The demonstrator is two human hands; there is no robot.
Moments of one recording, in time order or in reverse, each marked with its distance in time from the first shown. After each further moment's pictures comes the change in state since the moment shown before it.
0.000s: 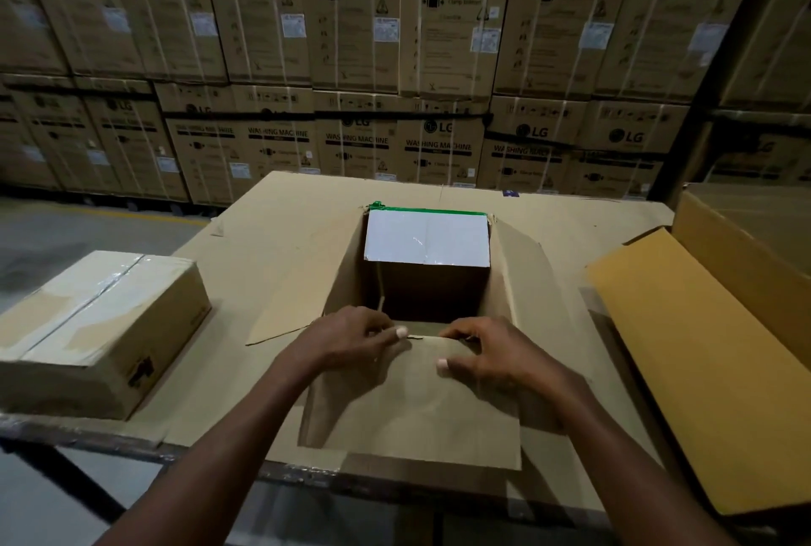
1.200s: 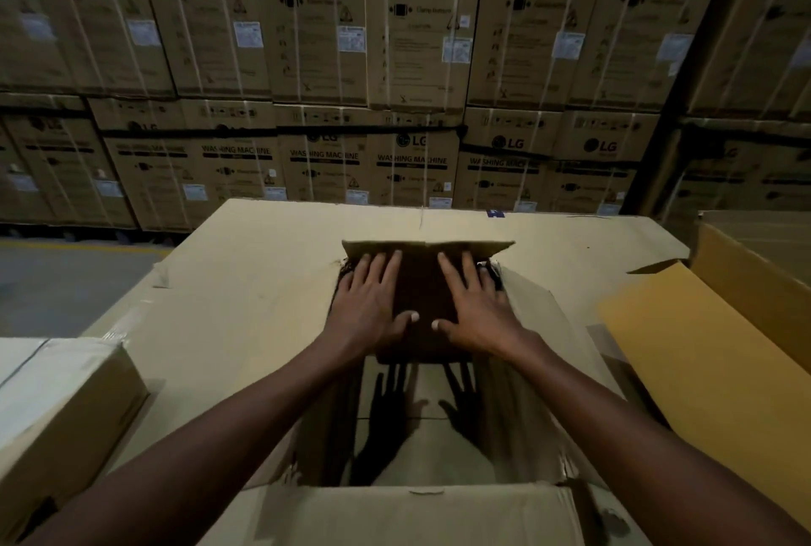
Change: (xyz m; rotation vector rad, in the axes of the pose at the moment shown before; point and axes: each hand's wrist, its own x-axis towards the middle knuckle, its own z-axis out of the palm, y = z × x) left_hand 0.207 -0.032 -0.039 0.306 0.295 0.020; right_hand 0.213 0.015 -0.054 -0.452 0.178 0.174
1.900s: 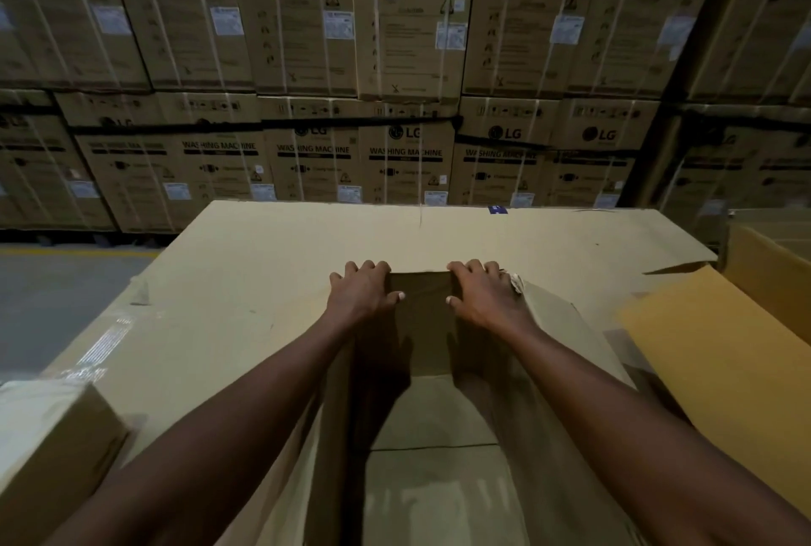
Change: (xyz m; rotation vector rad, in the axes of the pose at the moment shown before) left_hand 0.117 -0.068 0.048 -0.001 -0.193 -0.103; right_hand 0.114 0.020 0.027 -0.118 0.067 0.116
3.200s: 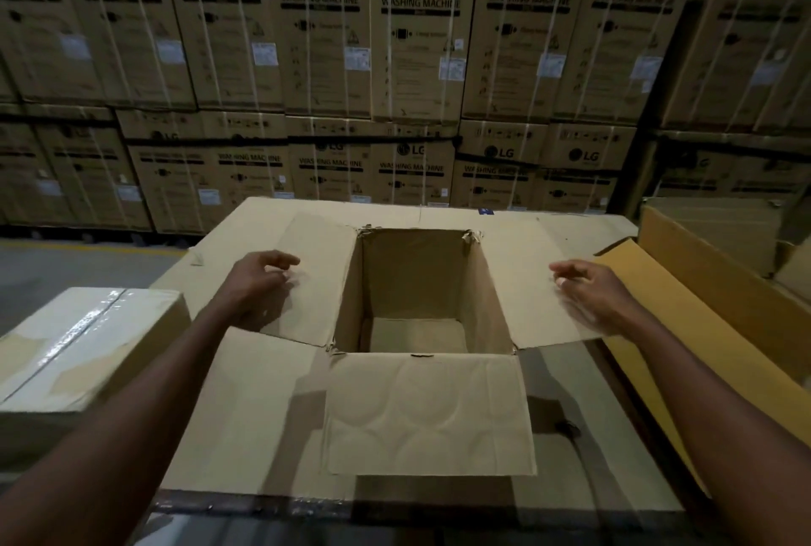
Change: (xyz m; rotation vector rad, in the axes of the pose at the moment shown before) left_hand -0.288 -0.085 -0.084 -0.652 0.197 -0.139; right_hand -0.279 0.138 -0.096 0.771 0.153 0.171
